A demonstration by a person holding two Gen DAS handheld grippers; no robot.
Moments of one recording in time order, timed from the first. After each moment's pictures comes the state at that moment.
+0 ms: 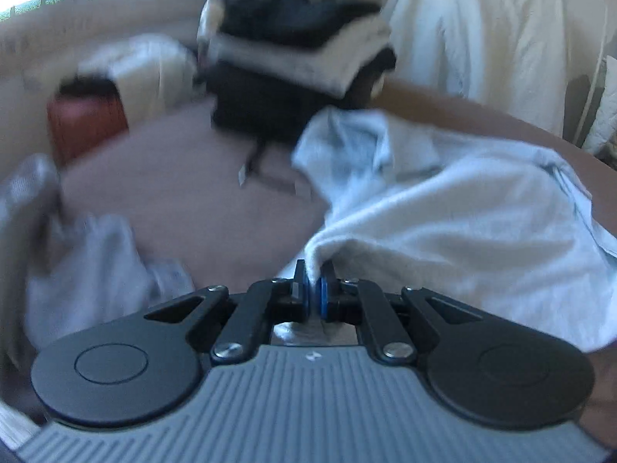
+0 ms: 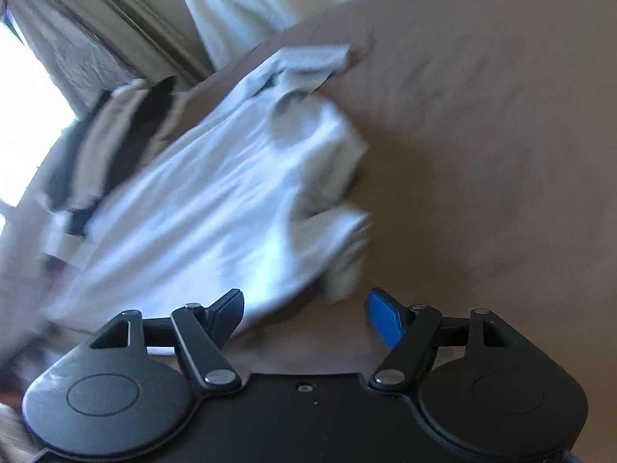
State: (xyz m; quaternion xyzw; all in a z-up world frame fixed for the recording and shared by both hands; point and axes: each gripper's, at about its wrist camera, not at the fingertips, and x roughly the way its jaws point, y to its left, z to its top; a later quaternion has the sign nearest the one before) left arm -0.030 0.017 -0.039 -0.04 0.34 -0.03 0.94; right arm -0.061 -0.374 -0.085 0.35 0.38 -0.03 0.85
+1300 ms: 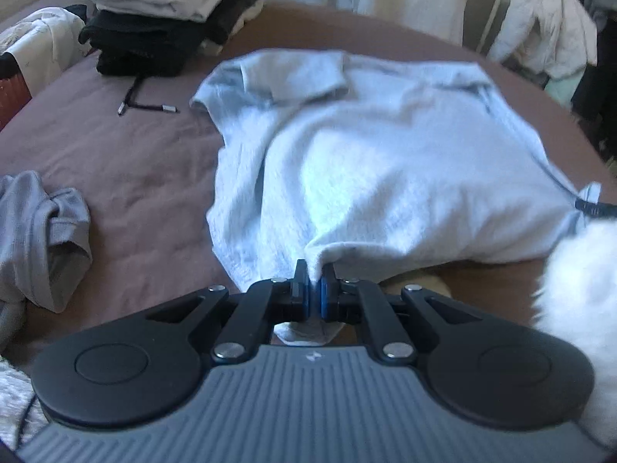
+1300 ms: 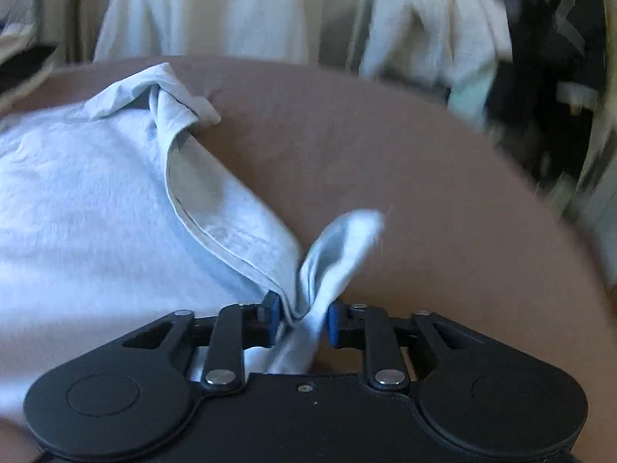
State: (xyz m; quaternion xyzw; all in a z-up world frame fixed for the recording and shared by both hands) left arm -0.093 -0.038 -0.010 0.00 0.43 -0.18 0.88; right arm -0.065 -0.396 -0.088 -0.02 0.36 -0.32 0.88
